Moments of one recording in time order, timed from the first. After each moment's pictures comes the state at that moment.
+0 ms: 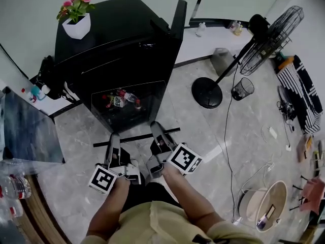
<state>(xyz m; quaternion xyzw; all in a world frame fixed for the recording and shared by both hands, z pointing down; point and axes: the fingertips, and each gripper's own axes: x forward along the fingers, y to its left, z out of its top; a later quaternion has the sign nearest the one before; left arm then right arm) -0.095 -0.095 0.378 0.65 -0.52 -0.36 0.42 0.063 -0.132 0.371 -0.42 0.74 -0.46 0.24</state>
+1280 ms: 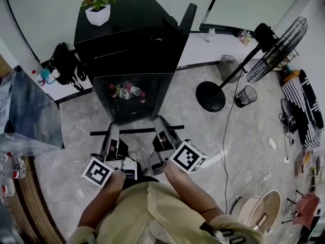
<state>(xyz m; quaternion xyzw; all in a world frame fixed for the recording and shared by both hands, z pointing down) -0.094 -0.038 0.317 0.68 -0.51 -0.38 0.37 0.062 -0.076 0.316 -0.39 0.79 -0.42 0.23</state>
